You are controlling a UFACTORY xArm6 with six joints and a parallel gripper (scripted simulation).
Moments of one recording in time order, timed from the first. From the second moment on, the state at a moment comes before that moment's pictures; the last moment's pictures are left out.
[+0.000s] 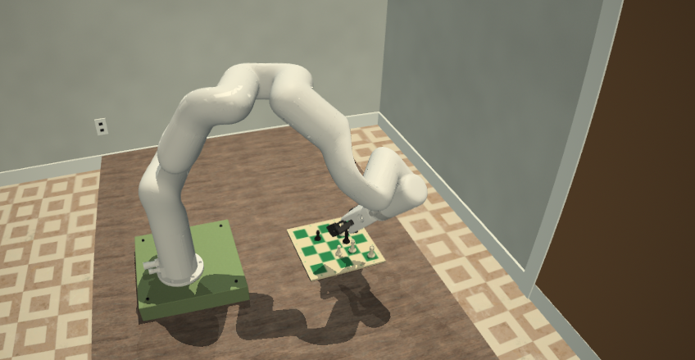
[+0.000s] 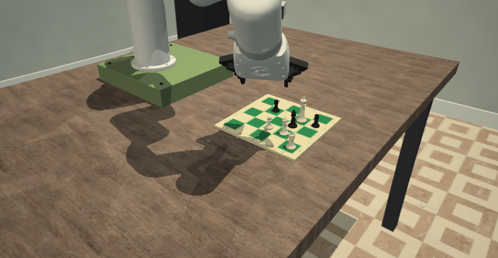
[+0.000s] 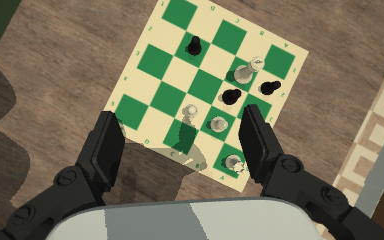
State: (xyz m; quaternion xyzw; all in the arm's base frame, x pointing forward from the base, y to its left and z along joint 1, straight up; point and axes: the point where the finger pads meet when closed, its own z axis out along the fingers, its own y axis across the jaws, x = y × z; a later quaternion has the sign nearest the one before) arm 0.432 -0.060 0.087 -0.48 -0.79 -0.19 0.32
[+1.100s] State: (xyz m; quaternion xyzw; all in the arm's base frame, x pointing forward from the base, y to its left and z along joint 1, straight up) arm 0.400 0.042 0.109 -0.03 -1.00 0.00 0.01
